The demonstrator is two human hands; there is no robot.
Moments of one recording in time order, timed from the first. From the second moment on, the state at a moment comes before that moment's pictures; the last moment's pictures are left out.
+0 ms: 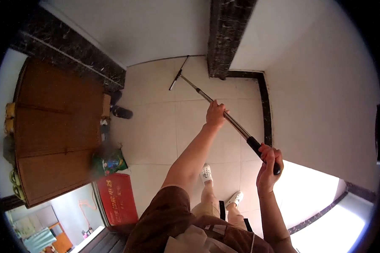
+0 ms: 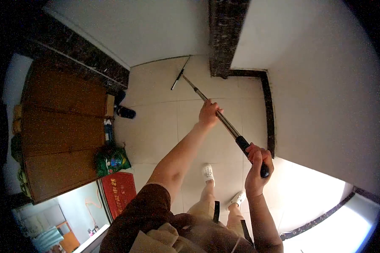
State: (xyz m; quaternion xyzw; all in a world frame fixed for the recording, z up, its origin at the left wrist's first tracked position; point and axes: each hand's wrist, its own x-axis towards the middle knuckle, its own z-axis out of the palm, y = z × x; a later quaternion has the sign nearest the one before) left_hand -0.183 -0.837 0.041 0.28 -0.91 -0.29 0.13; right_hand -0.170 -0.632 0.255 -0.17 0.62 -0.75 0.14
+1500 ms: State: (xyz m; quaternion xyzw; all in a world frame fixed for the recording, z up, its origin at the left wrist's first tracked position) left_hand -0.018 -0.835 0.095 0.37 -0.86 -0.30 0.16; right_hand -0.125 -0.626 0.279 -0.35 0.54 -0.68 0.35
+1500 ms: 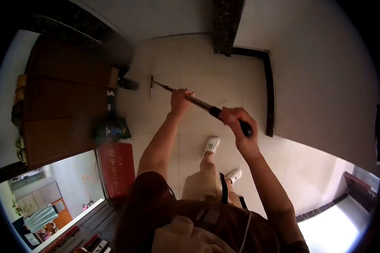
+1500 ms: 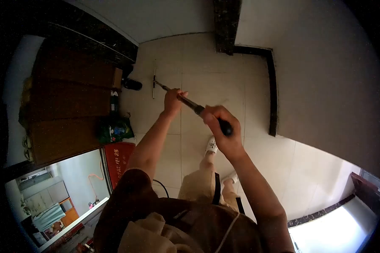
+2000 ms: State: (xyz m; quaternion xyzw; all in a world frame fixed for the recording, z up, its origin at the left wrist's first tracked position) left_hand -0.133 -0.617 0.145 0.08 -0.89 -0.42 0.16; right_hand -0.114 -0.448 0.402 0.08 0.78 -0.62 0.00
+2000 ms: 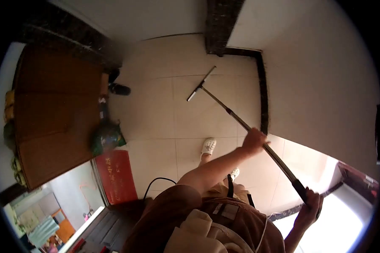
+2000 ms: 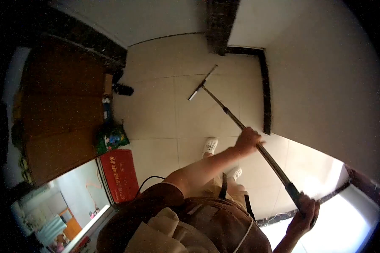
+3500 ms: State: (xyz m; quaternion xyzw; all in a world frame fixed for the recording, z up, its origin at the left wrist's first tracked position) left_hand -0.327 -0.705 0.079 -0.09 -0.89 -0.44 0.02; right_hand -0.212 -0.499 0.311 -0.18 0.69 -0.70 -0.01
